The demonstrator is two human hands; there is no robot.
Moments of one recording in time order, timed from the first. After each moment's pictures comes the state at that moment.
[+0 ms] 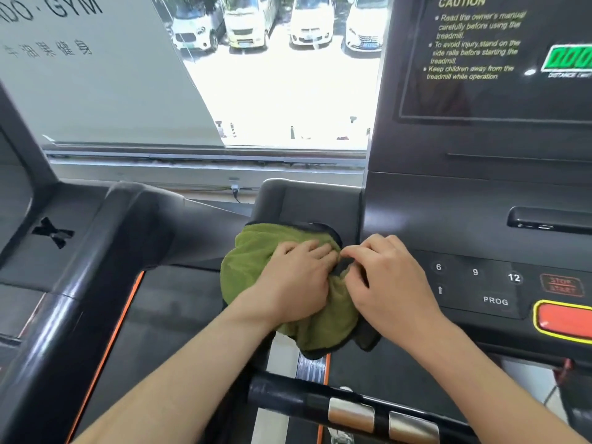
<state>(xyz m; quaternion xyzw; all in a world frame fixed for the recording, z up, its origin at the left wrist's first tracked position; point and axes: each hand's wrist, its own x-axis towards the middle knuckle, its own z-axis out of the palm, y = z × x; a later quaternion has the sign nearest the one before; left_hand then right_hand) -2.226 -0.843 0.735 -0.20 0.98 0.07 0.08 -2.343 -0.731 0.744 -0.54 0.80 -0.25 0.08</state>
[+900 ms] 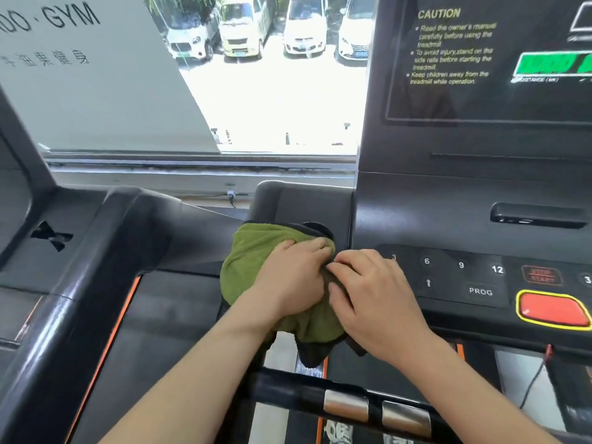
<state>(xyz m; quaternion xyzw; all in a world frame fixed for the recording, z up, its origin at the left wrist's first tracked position) -2.232 -0.838 0.734 -0.23 0.96 0.13 0.06 -2.327 -0.709 0.739 -0.58 0.78 -0.22 0.04</state>
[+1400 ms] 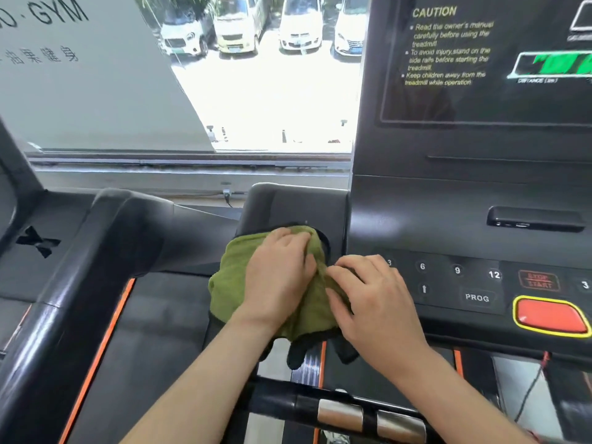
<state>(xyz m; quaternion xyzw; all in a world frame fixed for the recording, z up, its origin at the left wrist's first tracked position) -2.228 -0.841 0.727 -0.37 0.91 0.10 -0.15 -2.329 -0.705 0.731 -0.58 0.77 -0.27 -0.01</state>
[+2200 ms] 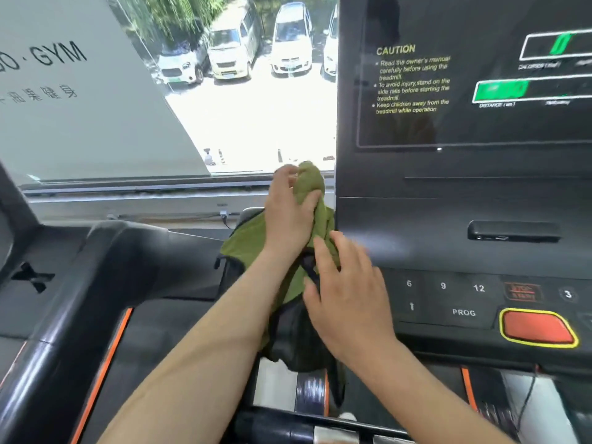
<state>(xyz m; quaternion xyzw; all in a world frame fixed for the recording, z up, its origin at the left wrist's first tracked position) -2.324 -0.896 0.753 -0.43 0.77 0.35 -0.31 -2.325 -0.741 0.747 -0.48 0.84 -0.25 -0.02</state>
